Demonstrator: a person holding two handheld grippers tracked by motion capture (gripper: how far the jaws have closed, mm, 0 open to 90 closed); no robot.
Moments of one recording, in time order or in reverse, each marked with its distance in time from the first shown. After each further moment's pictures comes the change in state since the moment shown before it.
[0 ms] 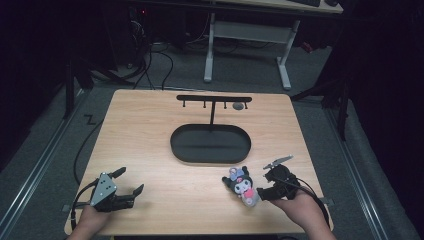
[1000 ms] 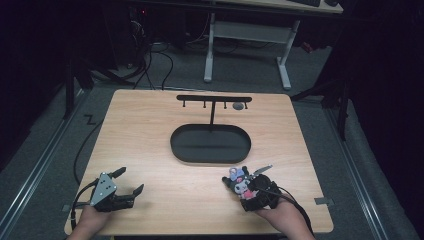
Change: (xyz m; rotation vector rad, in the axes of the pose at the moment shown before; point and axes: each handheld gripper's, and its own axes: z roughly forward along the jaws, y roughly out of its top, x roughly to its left) left arm 0.000 0.000 0.000 0.001 -0.002 -0.002; right arm 0.040 -0.002 0.033 0.043 0.076 -0.050
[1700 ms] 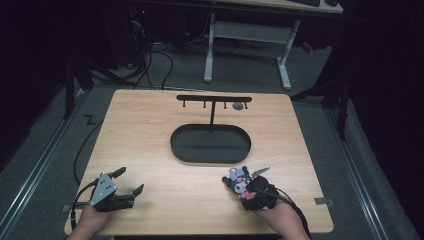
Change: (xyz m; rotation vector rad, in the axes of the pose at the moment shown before) left arm 0.000 0.000 0.000 0.002 -0.002 -0.001; right arm 0.001 -0.002 0.011 -0.004 -0.007 -0.008
